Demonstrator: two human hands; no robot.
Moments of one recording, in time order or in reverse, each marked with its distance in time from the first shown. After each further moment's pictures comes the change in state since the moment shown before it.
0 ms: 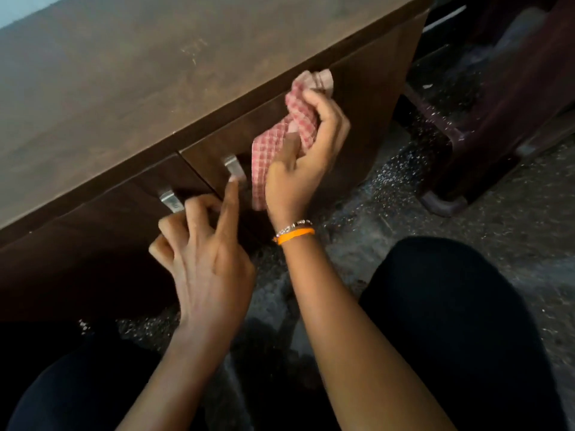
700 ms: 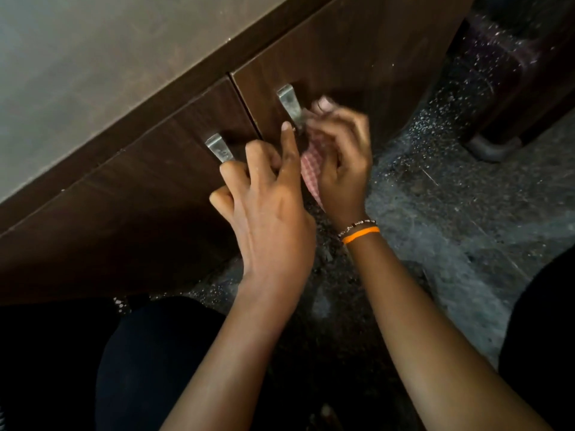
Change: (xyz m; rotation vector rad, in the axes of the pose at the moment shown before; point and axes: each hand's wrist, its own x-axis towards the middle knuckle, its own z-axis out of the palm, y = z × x) left_hand 0.001 -0.022 0.023 -0.103 -0.072 0.027; right_hand -0.065 0.056 -0.036 -0.292 -0.421 -0.228
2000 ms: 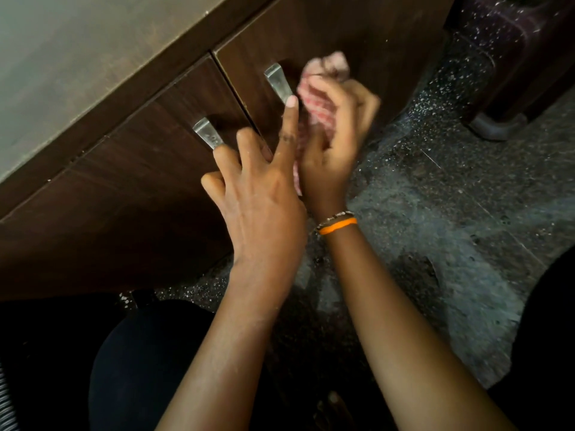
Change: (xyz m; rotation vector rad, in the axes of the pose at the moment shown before) left_hand 0.000 0.002 -0.007 0.110 -0.037 0.037; right_hand -0.004 -0.023 0.015 0.123 0.232 0.198
